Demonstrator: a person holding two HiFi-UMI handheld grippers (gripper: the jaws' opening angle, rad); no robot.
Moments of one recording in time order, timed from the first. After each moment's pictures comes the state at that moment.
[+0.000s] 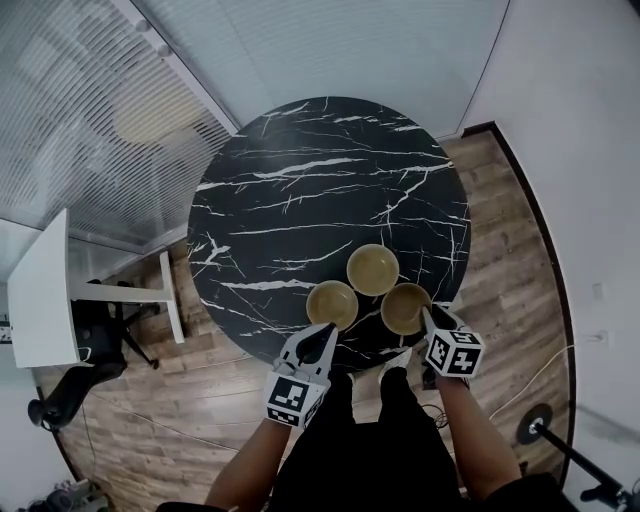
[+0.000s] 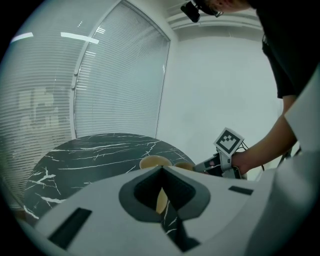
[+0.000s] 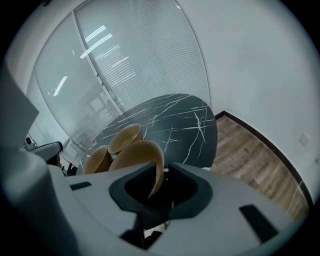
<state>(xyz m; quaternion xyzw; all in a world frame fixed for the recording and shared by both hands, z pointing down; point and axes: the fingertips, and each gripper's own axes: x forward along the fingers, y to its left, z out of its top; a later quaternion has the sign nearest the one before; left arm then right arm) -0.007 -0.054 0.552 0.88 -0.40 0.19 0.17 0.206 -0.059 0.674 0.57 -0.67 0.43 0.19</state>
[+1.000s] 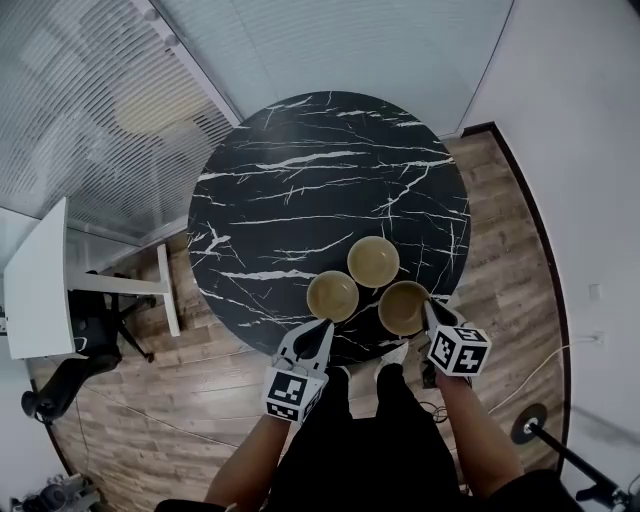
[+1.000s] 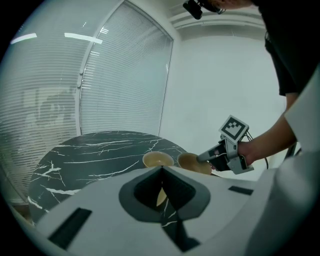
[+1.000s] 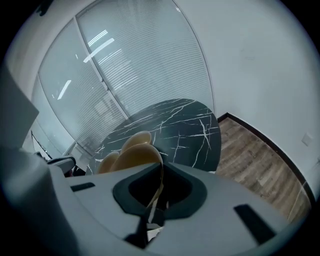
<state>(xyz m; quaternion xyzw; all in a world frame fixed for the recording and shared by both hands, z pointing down) -0.022 -0.037 0.567 0.87 -0.42 0.19 0.19 0.196 -0.059 0.640 0.56 -0.69 0.42 0.17</state>
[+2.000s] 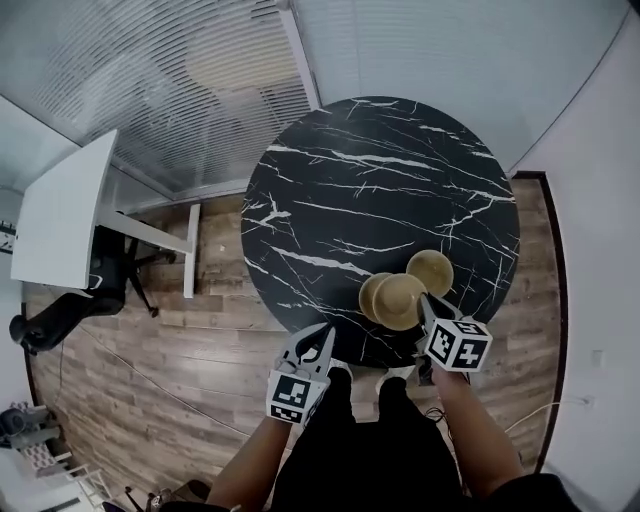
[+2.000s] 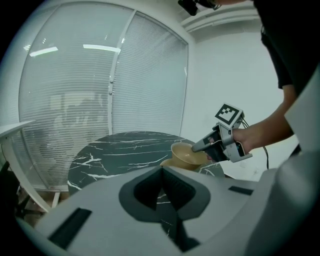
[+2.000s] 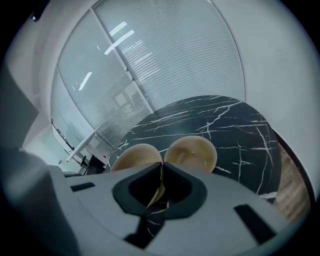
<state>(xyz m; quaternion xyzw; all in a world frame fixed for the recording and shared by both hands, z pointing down) -0.117 -0.012 0.561 0.81 -0.53 0.18 0.18 0.067 -0.106 0.613 0.47 -0.76 0.40 0.20</state>
